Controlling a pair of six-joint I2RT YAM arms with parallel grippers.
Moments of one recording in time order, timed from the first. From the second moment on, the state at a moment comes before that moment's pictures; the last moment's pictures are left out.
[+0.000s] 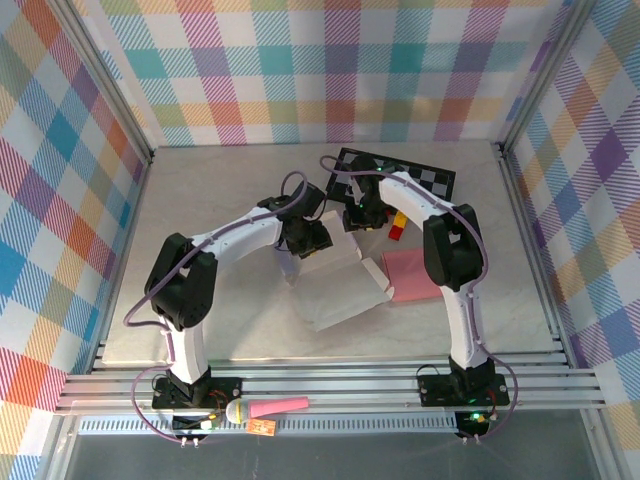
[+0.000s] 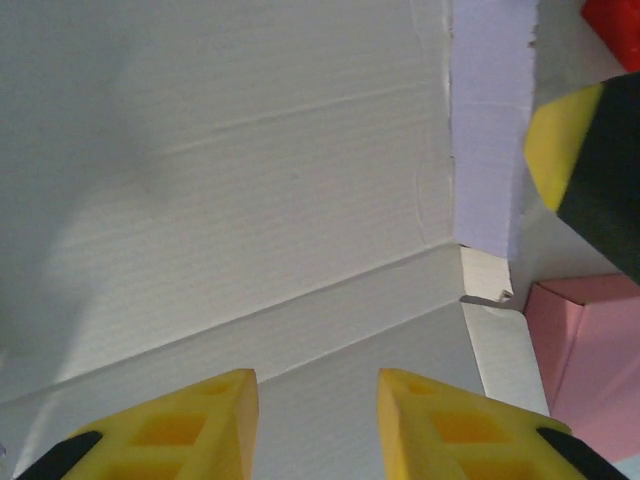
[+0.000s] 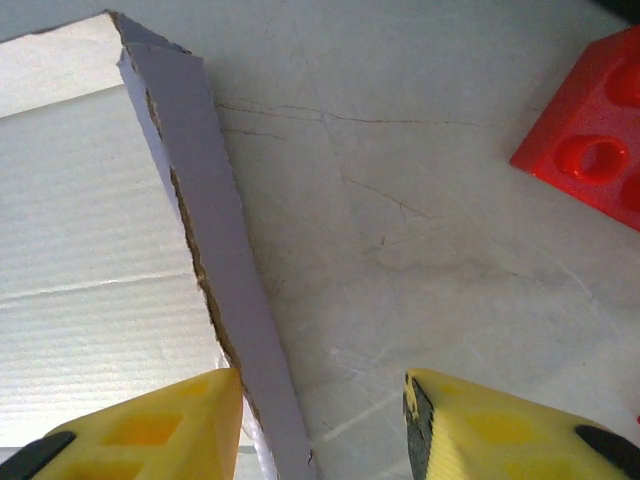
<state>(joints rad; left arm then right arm) -0.62 1.88 1.43 -0.69 0.15 -0.92 0.45 2.21 1.85 -0.99 -0.14 0.23</state>
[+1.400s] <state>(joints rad) -0.61 2.01 1.47 -0.64 0.13 -0.95 0.54 2.18 1.82 -0.94 -0.08 0.20</state>
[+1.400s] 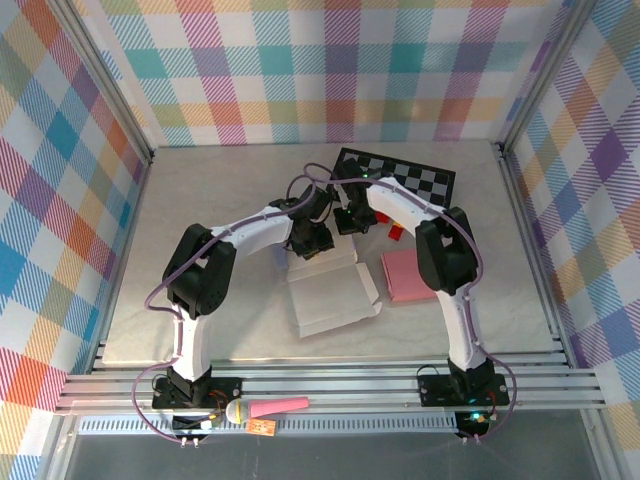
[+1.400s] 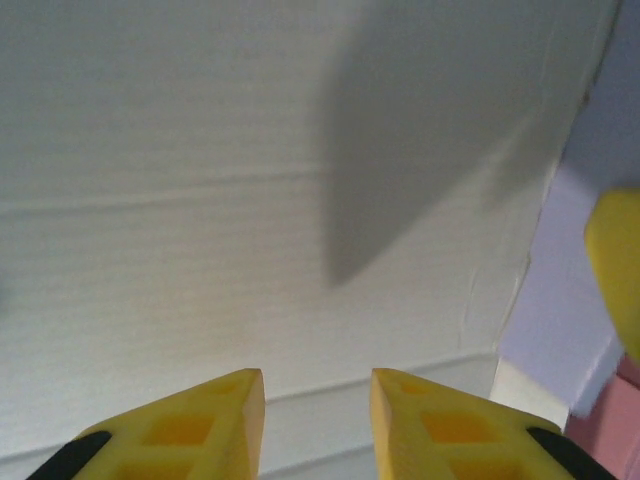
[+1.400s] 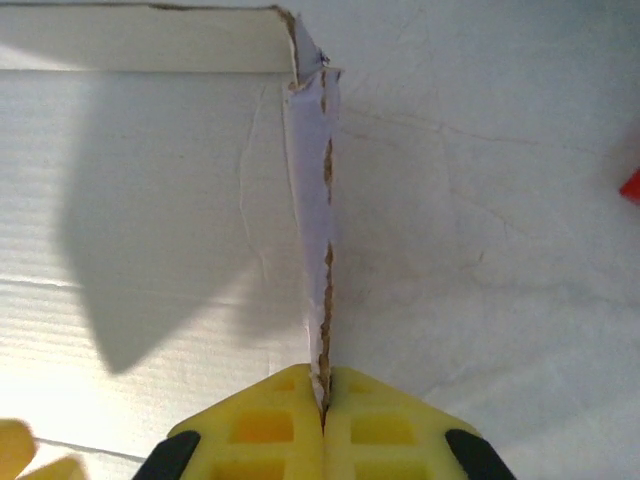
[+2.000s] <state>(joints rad) -0.58 2.02 1.40 -0.44 0.13 -1.08 0.52 2.05 1.67 -0.85 -0.15 0.30</state>
